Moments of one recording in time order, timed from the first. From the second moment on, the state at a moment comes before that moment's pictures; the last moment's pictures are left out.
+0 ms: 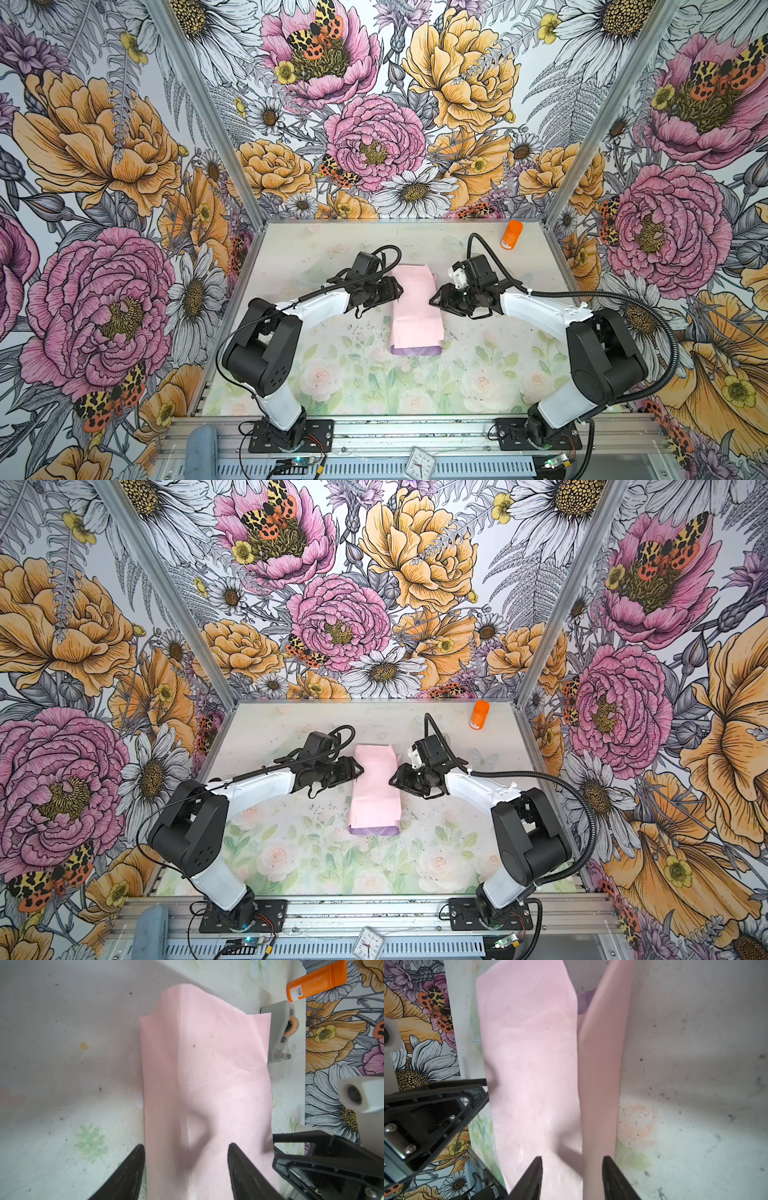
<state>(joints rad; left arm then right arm) -0.51 1.69 1.04 -0.20 0.26 -0.72 0.41 1.58 0.95 -0.37 -0.48 0.66</state>
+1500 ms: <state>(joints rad) -0.51 1.75 1.09 -0.25 0.26 -0.64 0.42 1.40 0.90 -0.49 -0.44 0.72</state>
